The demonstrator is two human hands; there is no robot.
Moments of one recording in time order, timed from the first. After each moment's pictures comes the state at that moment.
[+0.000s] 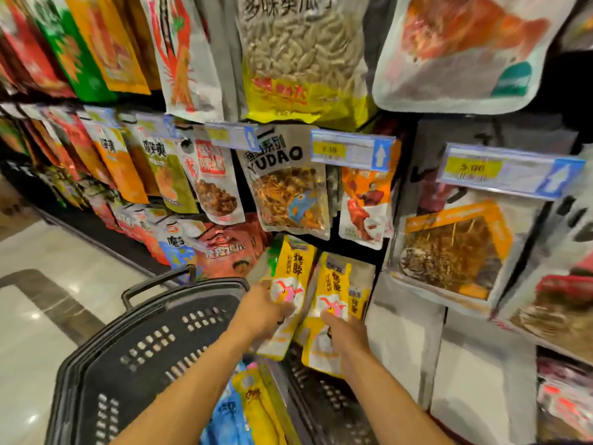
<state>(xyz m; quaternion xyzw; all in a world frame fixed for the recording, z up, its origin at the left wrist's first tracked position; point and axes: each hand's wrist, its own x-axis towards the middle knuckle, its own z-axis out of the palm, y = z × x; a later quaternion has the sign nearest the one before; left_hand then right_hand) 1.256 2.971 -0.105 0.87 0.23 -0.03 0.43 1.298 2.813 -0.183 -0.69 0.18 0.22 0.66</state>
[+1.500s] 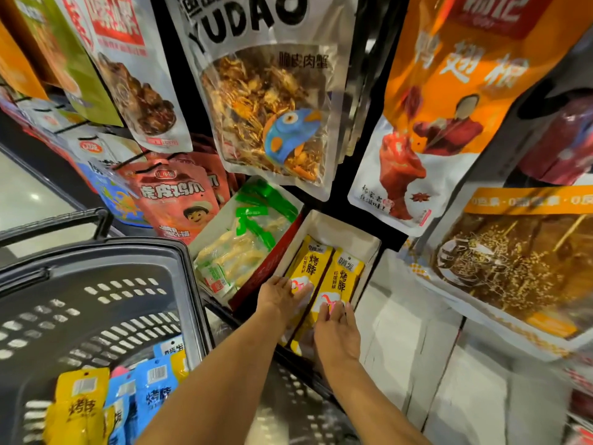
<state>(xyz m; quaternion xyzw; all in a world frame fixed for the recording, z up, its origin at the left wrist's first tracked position) 1.406 2.945 -0.327 0.93 -0.02 -0.33 -0.15 1.392 2.808 -0.354 -0.96 -0.20 0.16 -0.11</state>
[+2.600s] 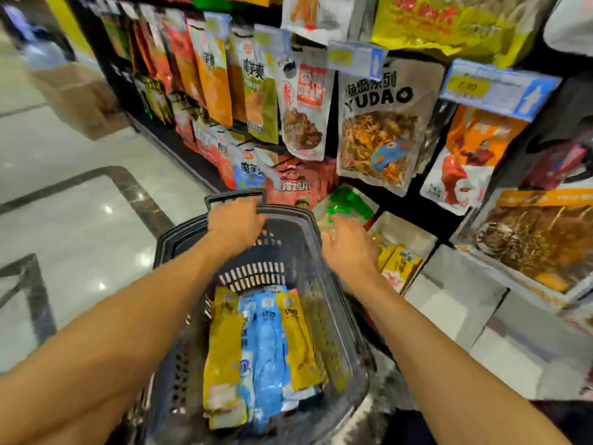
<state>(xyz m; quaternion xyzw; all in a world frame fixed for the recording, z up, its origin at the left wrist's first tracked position) 1.170 3.086 -0.079 0.95 0.31 0.03 -0.01 1.264 2.900 -0.117 -0.93 -0.28 0.00 0.23</state>
